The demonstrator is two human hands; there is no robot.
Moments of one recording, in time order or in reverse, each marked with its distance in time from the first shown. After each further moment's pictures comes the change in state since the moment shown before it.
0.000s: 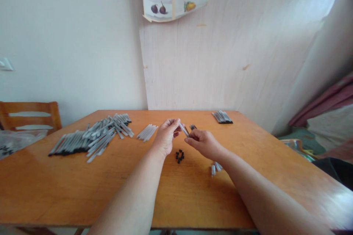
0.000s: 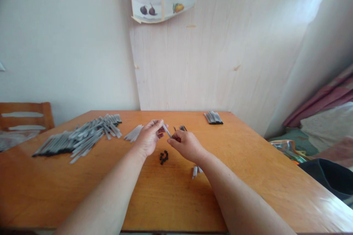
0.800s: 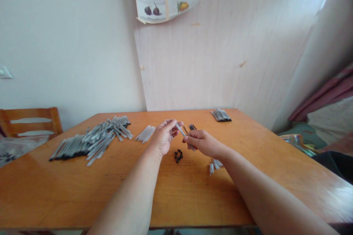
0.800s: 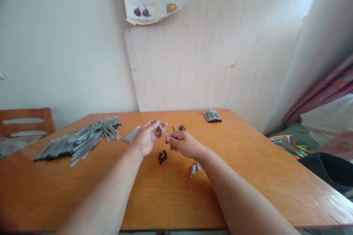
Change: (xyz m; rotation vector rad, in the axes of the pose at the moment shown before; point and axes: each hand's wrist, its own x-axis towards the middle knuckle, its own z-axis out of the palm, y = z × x) left_hand -0.001 0.005 -0.003 -0.143 -0.085 -0.062; right_hand -0.001 -0.002 -0.005 0.401 -0.225 0.058
